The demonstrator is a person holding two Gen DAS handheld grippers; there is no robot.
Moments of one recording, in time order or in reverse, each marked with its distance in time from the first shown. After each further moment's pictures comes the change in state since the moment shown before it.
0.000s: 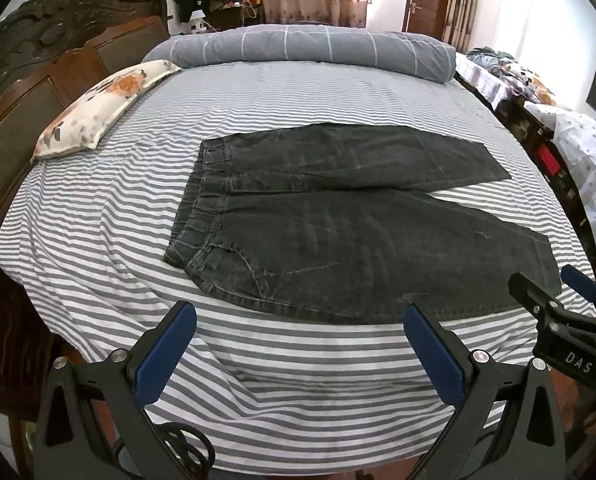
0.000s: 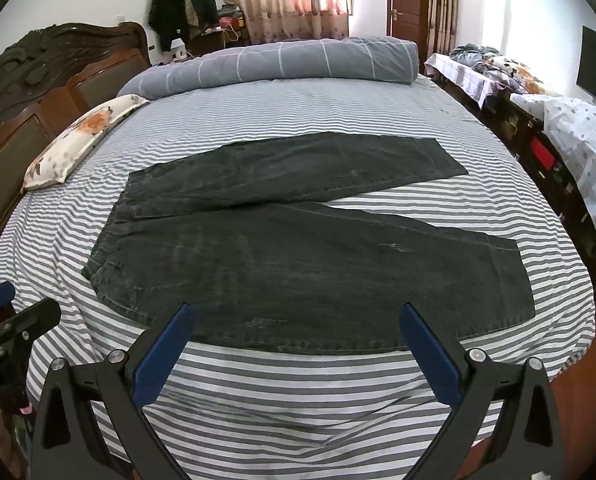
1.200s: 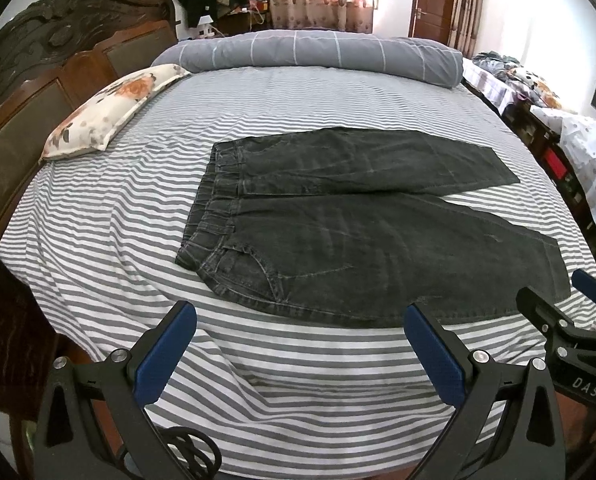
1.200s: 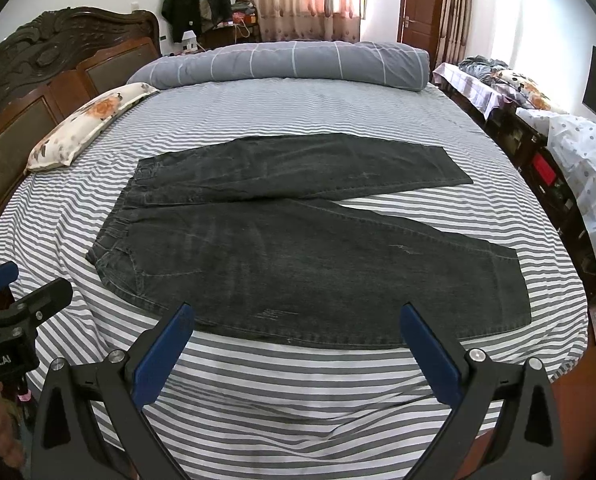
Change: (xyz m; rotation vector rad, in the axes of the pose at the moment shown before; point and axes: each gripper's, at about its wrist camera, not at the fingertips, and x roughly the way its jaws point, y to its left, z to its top) left arm 0.003 0.012 -0.005 -0.006 -0.031 0.024; right arm -0.011 0.022 -0.006 -0.050 -0.003 -0.009
